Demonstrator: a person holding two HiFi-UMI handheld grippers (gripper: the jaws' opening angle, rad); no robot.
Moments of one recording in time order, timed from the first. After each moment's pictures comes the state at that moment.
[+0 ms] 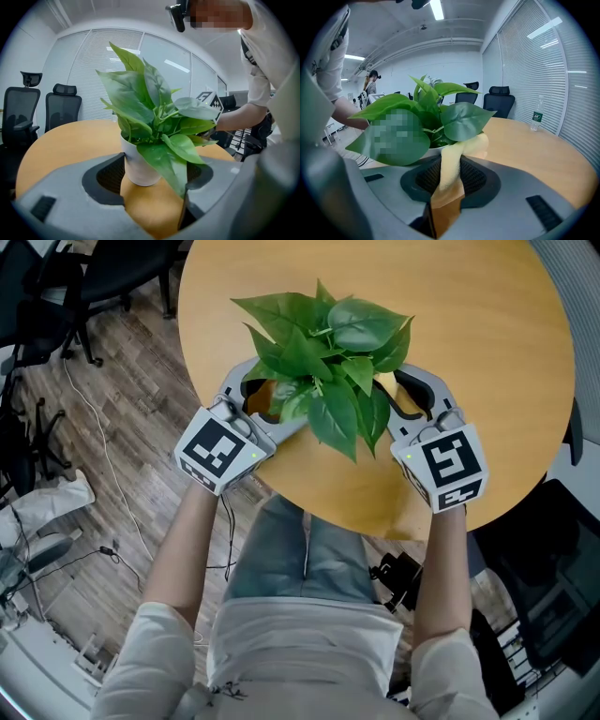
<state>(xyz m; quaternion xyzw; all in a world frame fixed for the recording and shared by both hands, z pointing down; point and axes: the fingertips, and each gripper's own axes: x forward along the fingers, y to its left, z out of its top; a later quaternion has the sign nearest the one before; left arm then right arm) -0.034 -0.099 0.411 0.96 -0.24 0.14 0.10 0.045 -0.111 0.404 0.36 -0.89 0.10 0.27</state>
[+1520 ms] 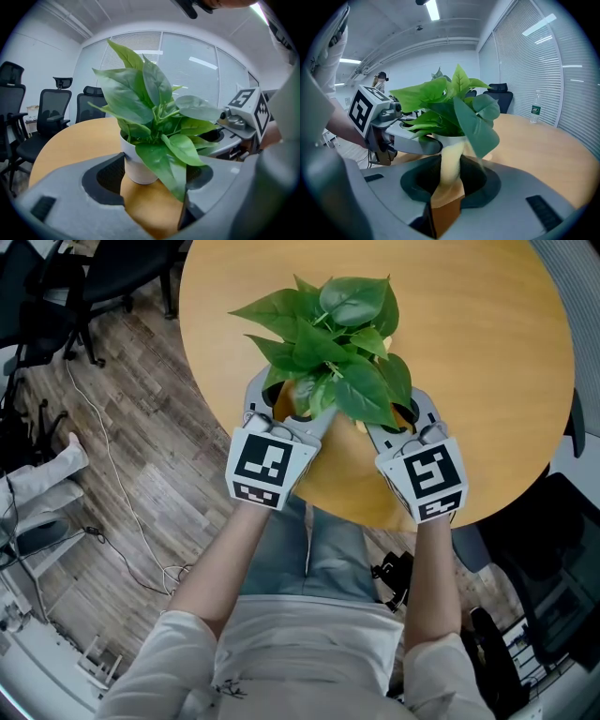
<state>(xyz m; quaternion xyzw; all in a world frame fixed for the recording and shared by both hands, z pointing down) -0.022 -0.097 0.419 0.89 -0.41 0.14 0.14 0.028 -0.072 0.420 0.37 -0.88 0.13 0.26</state>
